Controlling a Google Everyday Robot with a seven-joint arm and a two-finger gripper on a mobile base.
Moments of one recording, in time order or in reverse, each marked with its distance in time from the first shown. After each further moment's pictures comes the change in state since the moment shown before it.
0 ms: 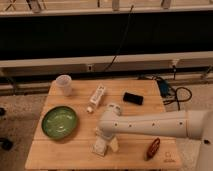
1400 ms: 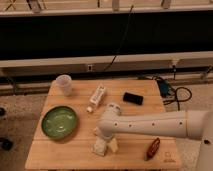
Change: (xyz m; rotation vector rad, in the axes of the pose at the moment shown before) arm -0.004 -0.002 -0.001 0.003 -0.013 0.000
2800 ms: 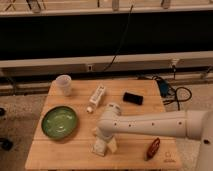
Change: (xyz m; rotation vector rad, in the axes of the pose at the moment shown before) arm -0.005 -0.003 0.002 0.005 -0.017 -0.003
